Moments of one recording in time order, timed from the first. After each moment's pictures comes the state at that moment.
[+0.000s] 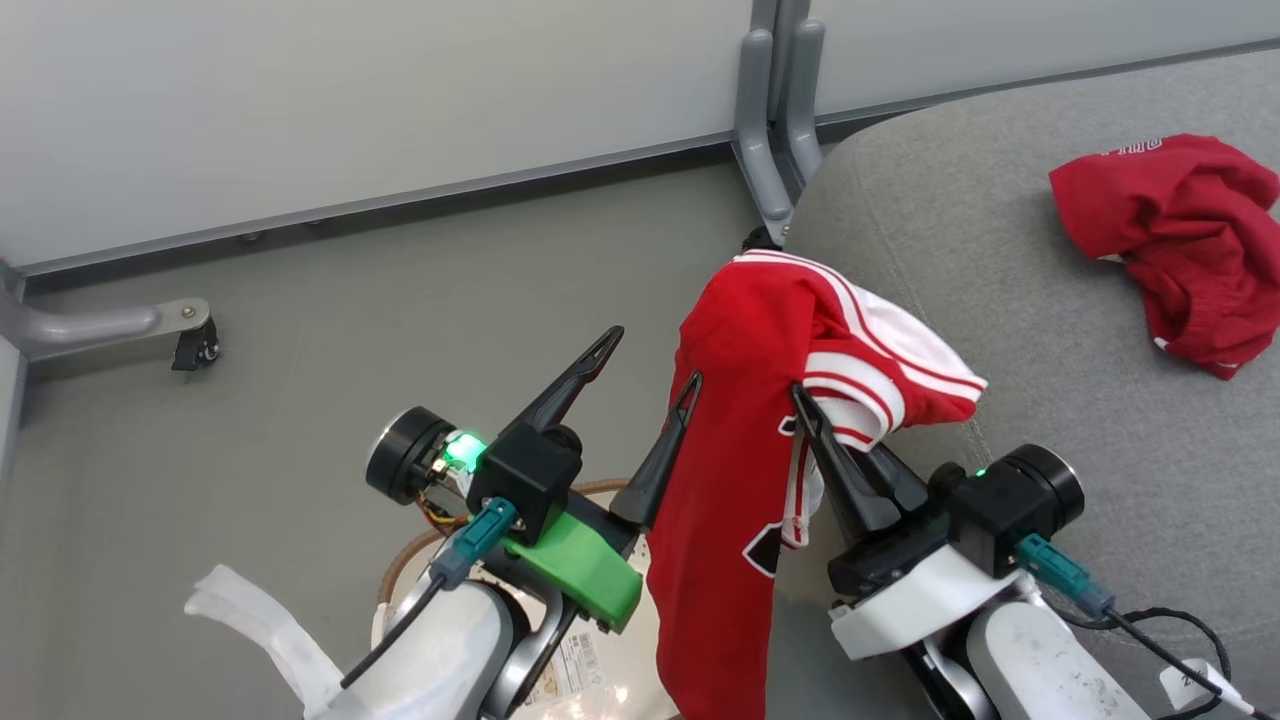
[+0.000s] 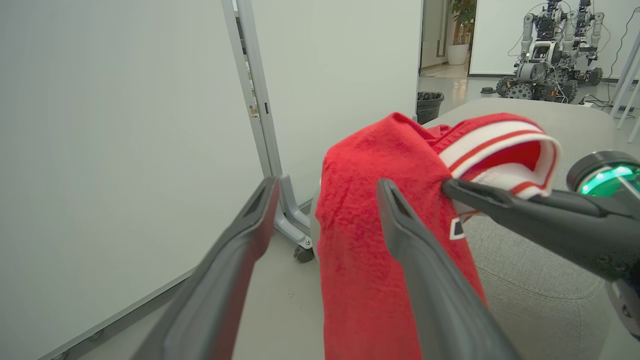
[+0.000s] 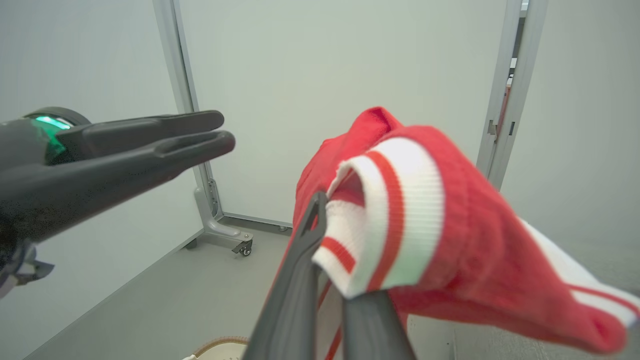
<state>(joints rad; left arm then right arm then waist) -0.38 0.19 -0.68 0.06 -0.31 0.02 -0.08 -0.18 -0.16 0.41 0.07 0.21 0.13 -0.26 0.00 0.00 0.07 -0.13</state>
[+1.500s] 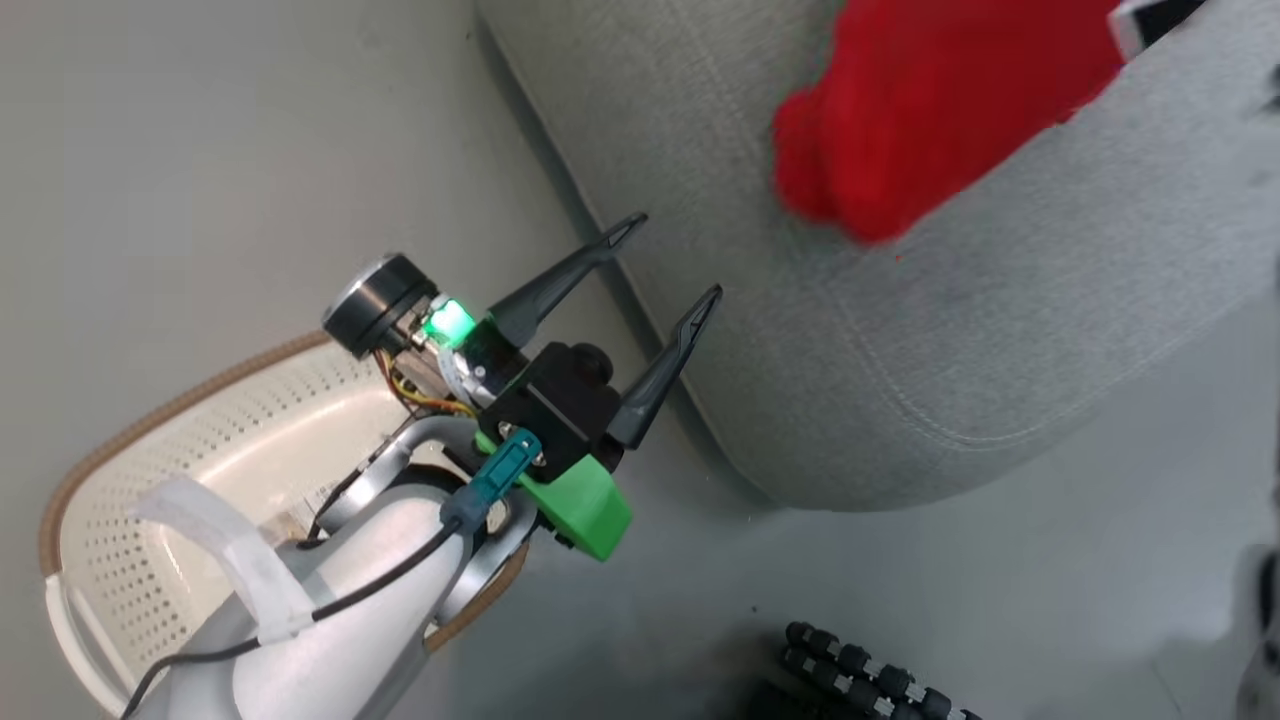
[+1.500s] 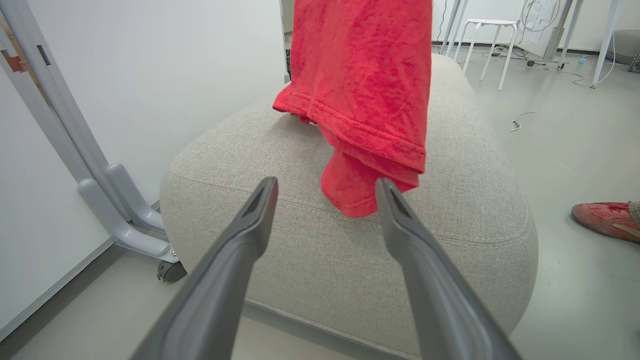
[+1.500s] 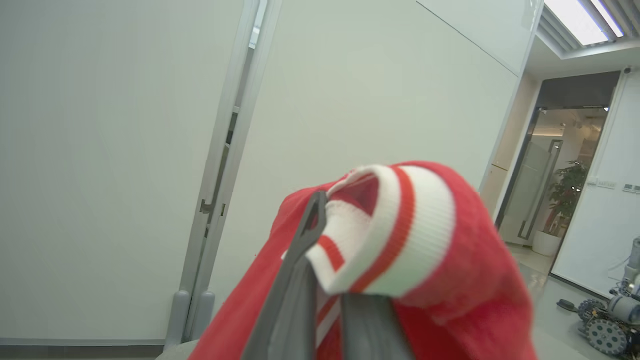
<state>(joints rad) -0.60 0.33 -0.75 -0.07 -0.19 -0.06 0.05 -0.68 -0.24 -0.12 -0.06 0.19 0.13 -0.26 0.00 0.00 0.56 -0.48</state>
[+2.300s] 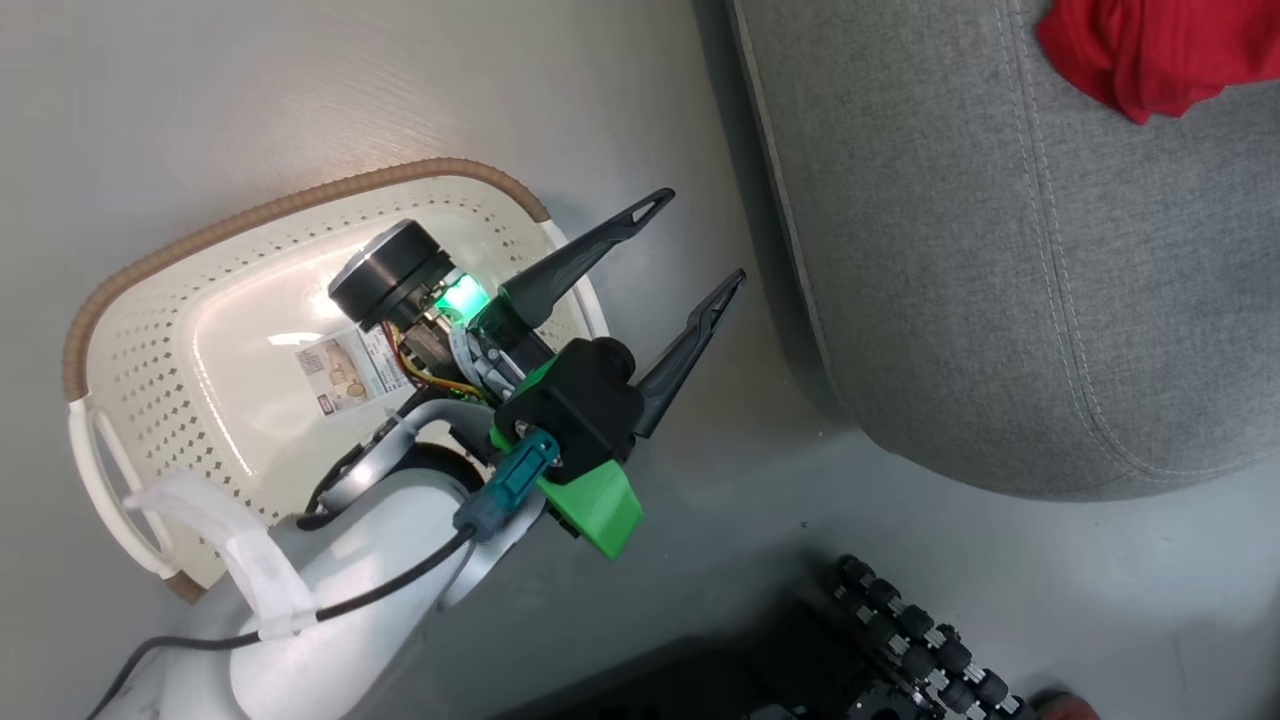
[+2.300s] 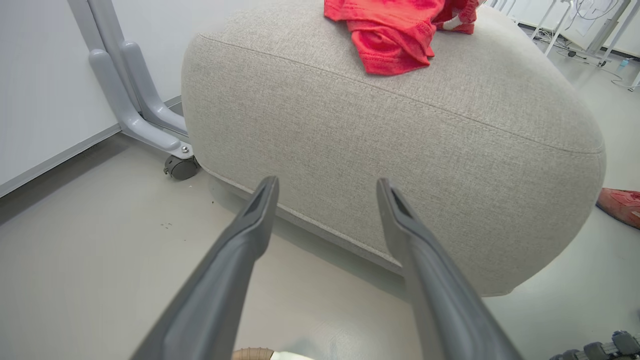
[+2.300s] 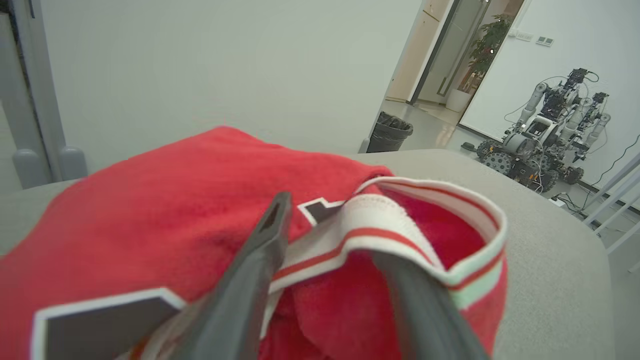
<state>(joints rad) -0.67 0.35 -0.80 -0.10 -0.17 -0.08 0.05 -0.80 -0.36 -0.52 0.44 0.19 0.13 -0.26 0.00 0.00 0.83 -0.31</state>
